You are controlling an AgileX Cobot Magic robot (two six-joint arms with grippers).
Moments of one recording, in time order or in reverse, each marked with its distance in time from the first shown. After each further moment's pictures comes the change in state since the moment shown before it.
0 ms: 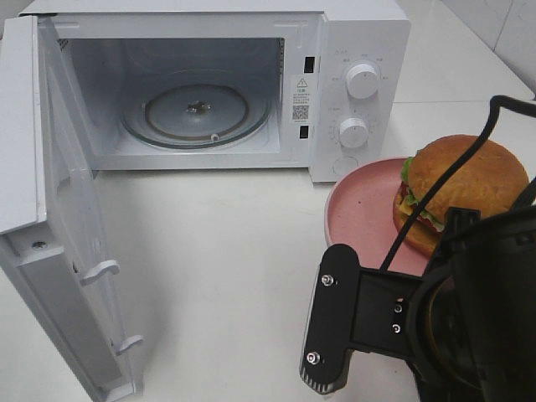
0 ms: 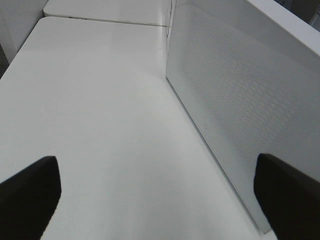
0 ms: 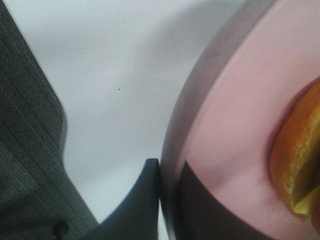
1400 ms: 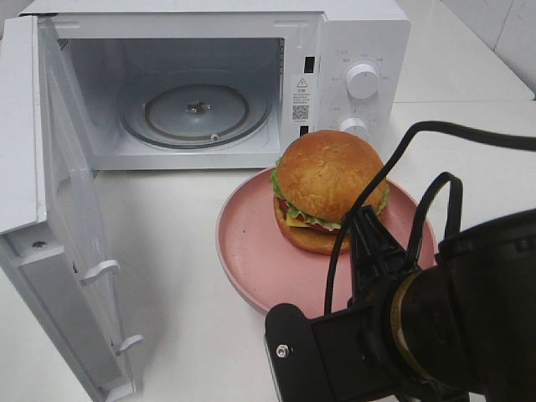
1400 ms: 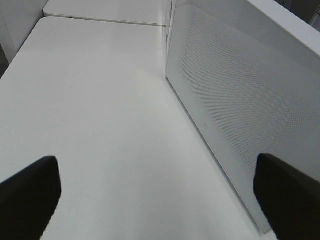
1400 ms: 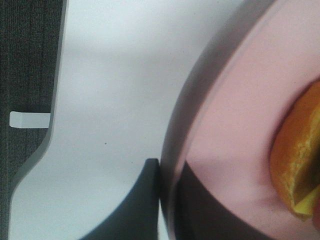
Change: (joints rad) left arm 0.000 0.000 0.000 0.000 0.000 0.000; right arm 0.000 0.000 0.000 -0.062 -0.214 -0.475
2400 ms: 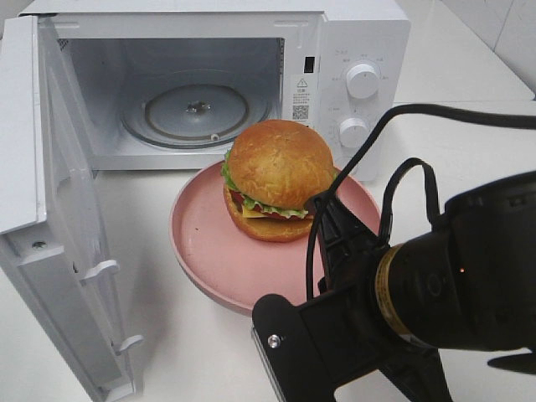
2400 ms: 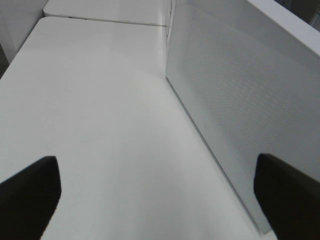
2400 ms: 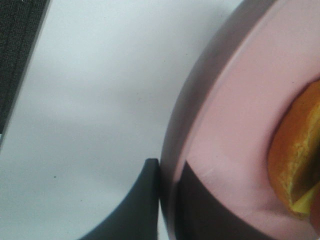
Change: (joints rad) left arm 0.000 0.000 0.000 0.000 0.000 0.000; right arm -0.107 0.000 0.003 -0.034 -0.214 -0.228
